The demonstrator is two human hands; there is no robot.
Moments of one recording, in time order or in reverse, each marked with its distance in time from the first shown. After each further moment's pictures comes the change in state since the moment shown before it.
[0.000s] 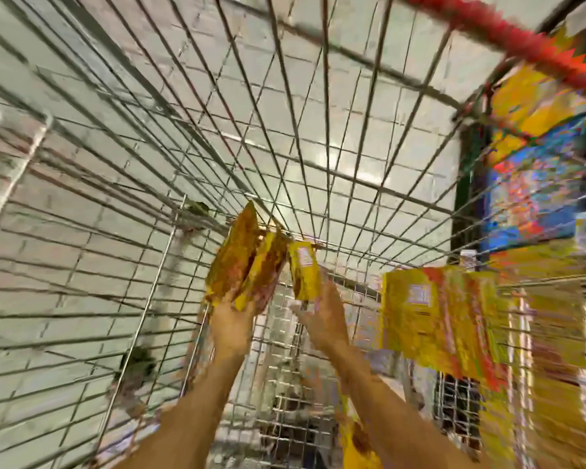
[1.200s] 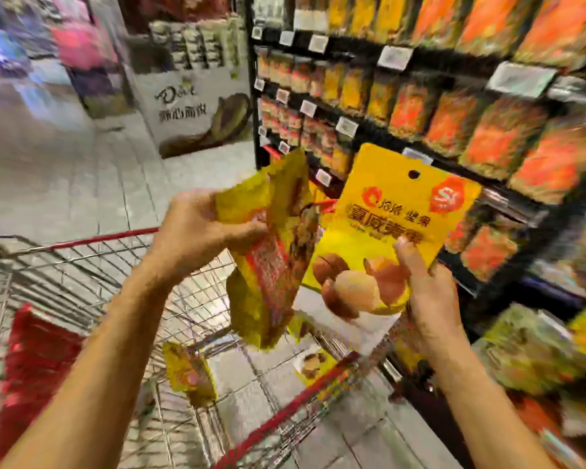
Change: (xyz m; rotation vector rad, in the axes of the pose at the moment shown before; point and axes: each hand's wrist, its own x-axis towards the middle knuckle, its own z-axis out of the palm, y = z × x) left_hand -0.383 0.270 -0.281 0.064 -0.992 1.282; right_hand -0.526 -0.196 -0.181 0.868 1.188 -0.323
